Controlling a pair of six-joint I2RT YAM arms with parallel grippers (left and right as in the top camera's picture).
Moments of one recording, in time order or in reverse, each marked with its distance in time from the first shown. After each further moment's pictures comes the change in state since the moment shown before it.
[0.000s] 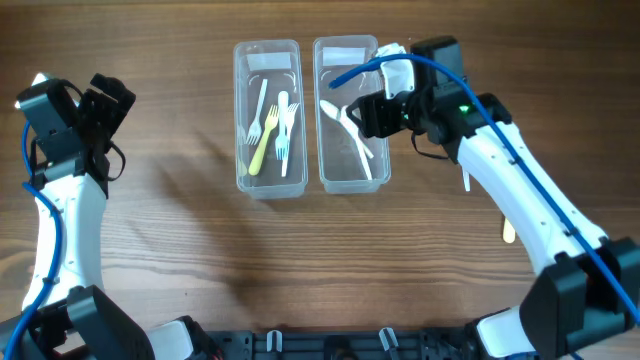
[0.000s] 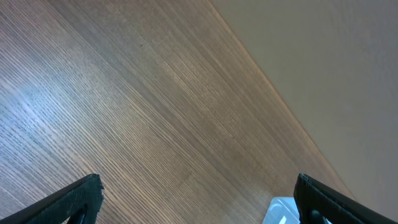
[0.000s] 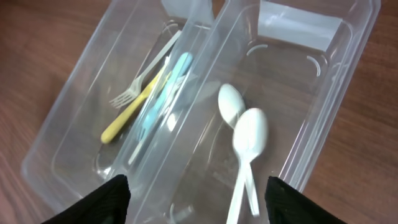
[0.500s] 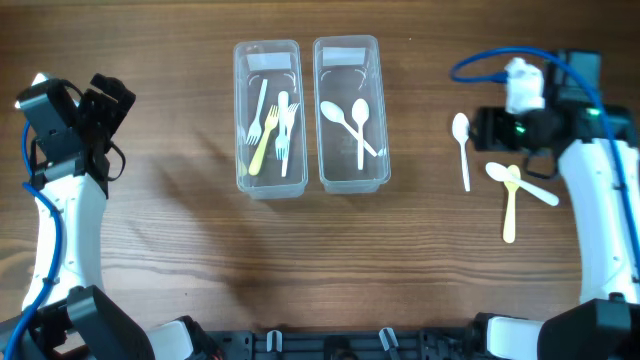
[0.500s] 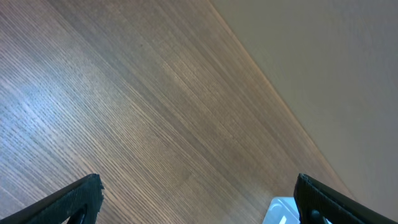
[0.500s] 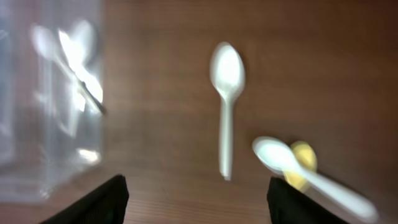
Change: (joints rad) left arm 0.000 0.000 0.000 0.000 0.000 0.000; right arm -0.487 -0.166 0.006 -0.500 0.172 -0.167
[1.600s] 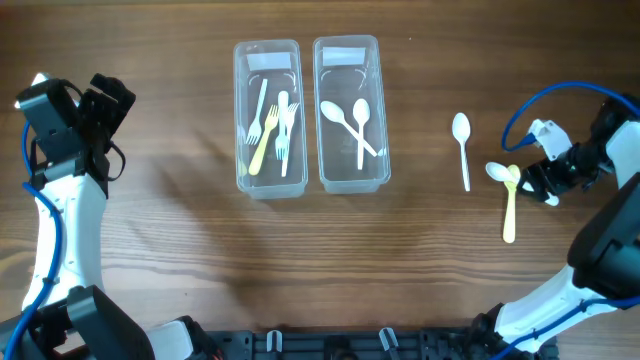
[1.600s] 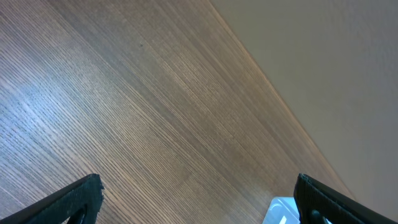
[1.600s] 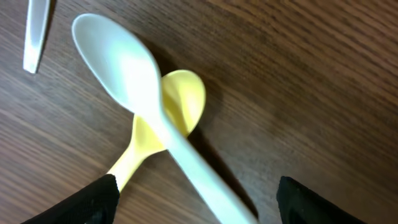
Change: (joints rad) left arm 0.000 0.000 0.000 0.000 0.000 0.000; right arm -0.373 0.438 -0.001 0.044 0.027 -0.895
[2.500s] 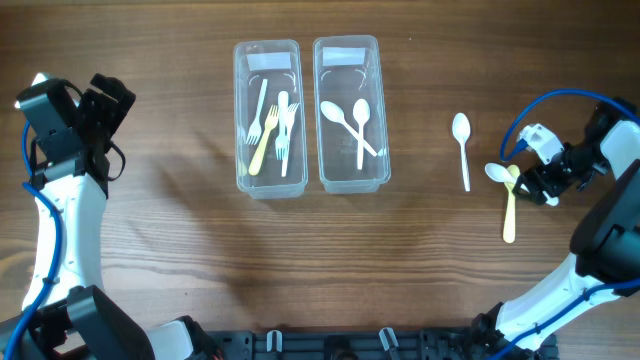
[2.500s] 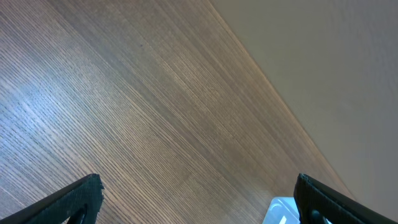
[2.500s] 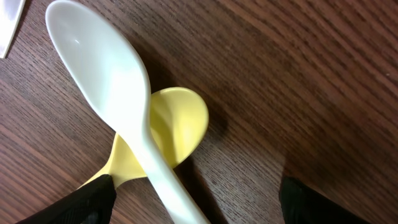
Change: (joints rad) left arm 0.000 0.000 0.000 0.000 0.000 0.000; right arm 0.000 0.079 0.003 0.047 -0.026 -0.154
